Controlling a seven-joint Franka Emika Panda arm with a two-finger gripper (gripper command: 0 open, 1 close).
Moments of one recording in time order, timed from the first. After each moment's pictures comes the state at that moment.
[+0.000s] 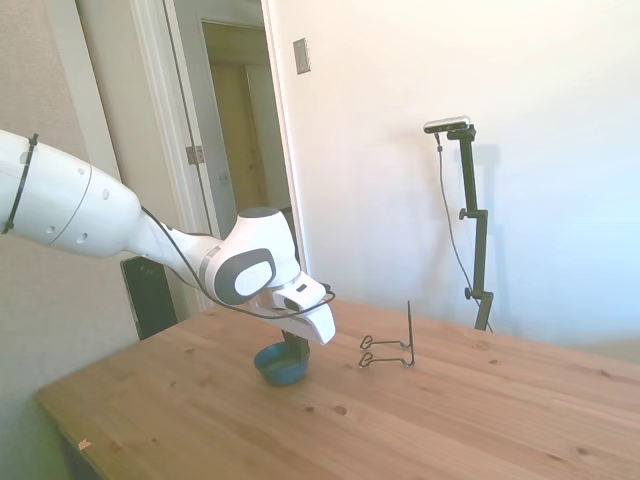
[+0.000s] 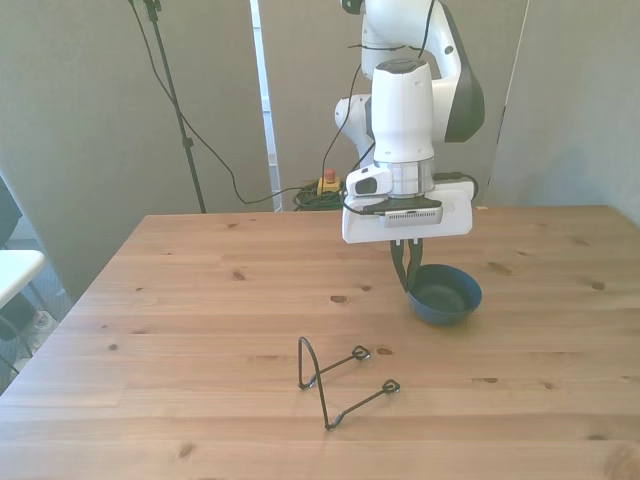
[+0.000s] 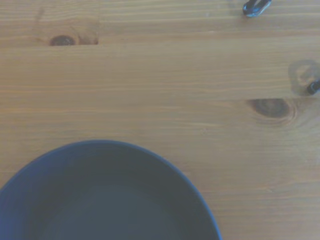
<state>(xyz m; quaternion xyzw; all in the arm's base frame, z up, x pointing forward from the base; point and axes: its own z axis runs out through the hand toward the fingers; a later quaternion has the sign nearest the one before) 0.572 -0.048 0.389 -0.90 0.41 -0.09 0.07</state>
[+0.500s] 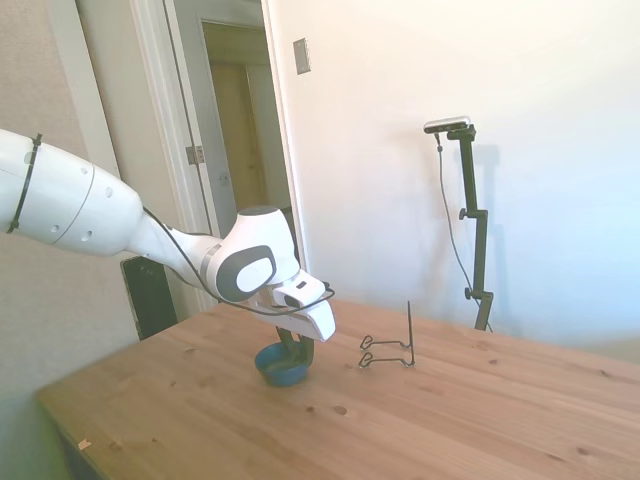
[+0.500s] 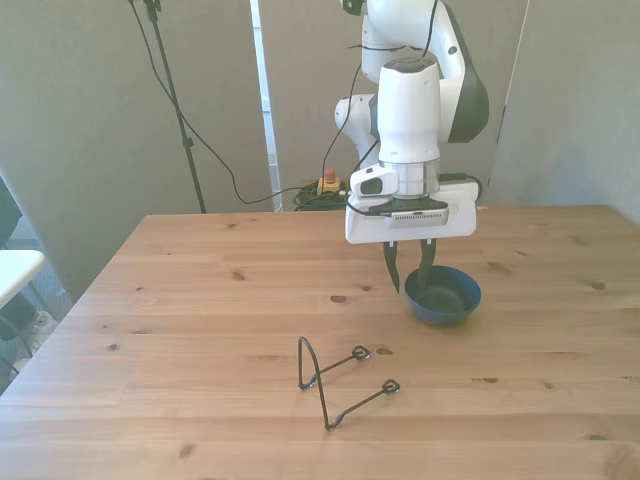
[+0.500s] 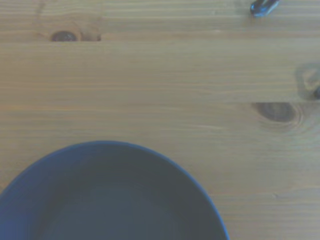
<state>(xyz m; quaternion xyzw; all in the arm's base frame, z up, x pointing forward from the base) 0.575 -0.037 0.402 -0.91 0.39 -0.10 0.05</state>
